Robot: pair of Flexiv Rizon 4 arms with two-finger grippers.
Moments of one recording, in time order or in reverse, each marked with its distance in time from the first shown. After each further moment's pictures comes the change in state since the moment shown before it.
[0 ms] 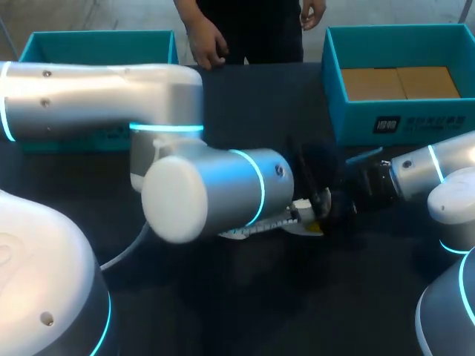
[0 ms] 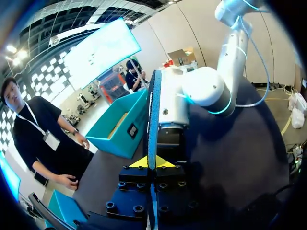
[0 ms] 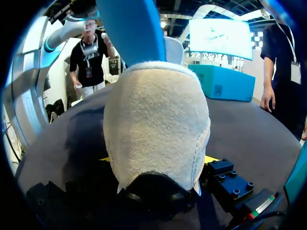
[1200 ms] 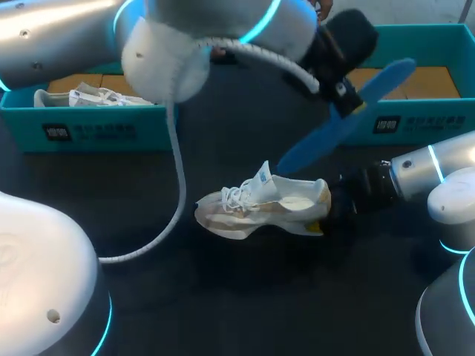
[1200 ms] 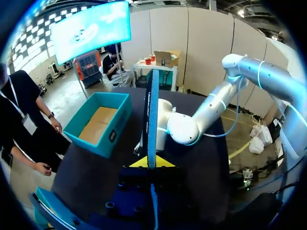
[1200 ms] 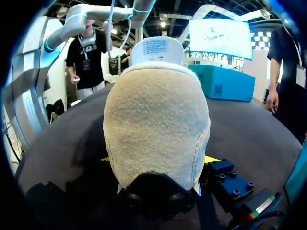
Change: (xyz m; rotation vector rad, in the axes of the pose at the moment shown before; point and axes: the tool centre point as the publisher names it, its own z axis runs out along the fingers) left arm -0.057 -0.115 -0.068 -0.140 0.392 -0.228; right arm 0.000 0.000 0.000 0.000 0.000 0.000
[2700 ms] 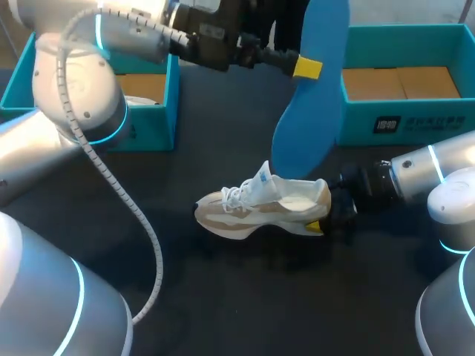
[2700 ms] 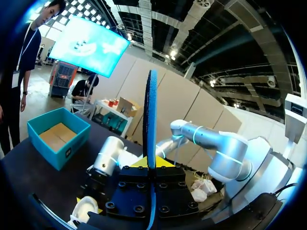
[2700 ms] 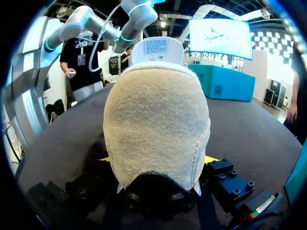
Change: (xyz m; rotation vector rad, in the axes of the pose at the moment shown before) left arm 0.008 0.002 -0.109 0.481 0.525 -0.296; right arm 0.000 0.000 0.000 0.000 0.000 0.000
